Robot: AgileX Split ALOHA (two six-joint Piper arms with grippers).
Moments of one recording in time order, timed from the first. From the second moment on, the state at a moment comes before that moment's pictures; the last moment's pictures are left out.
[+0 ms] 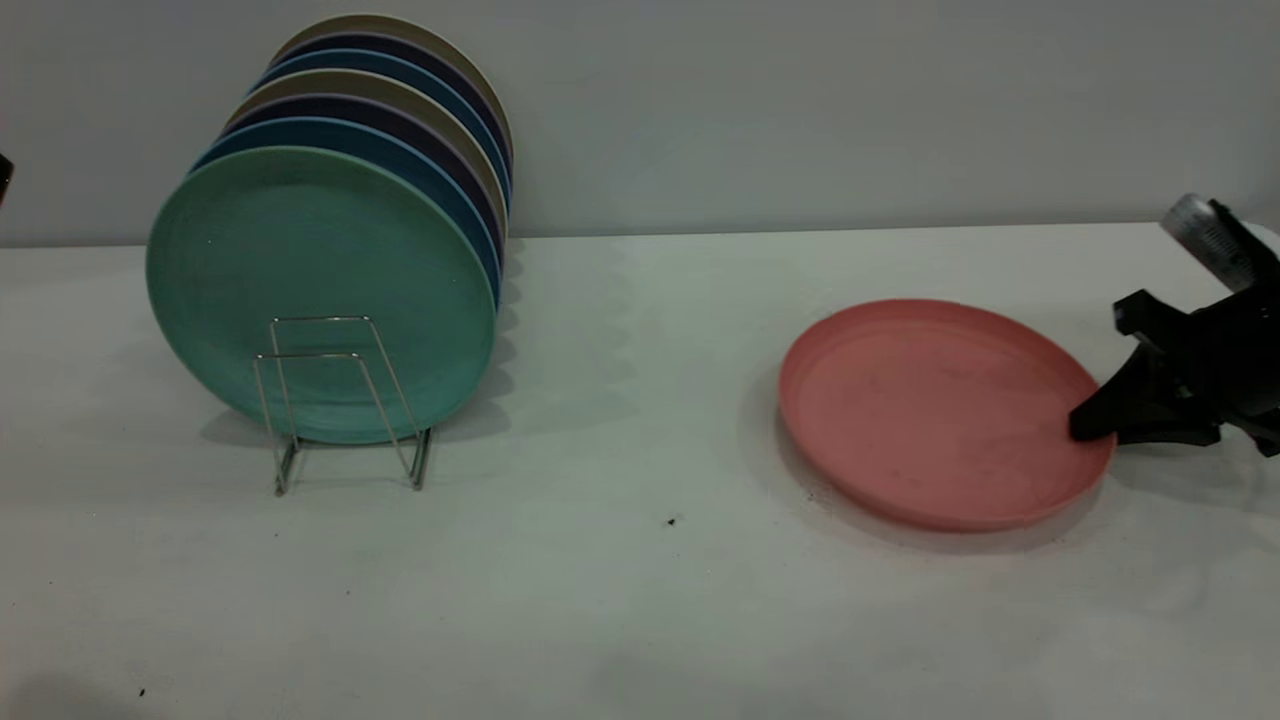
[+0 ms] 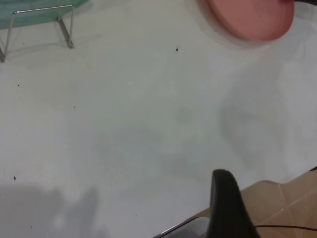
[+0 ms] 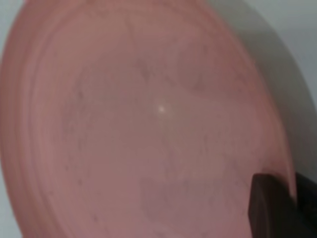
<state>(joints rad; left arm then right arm) 0.01 0.98 -0.65 -0.71 0.79 0.52 -0.24 2.42 -1.29 1.30 0.71 -1.16</state>
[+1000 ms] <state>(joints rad) 0.01 1.53 -0.65 -1.35 0.70 1.11 -0.05 2.26 -1.29 1.10 0.87 -1.10</state>
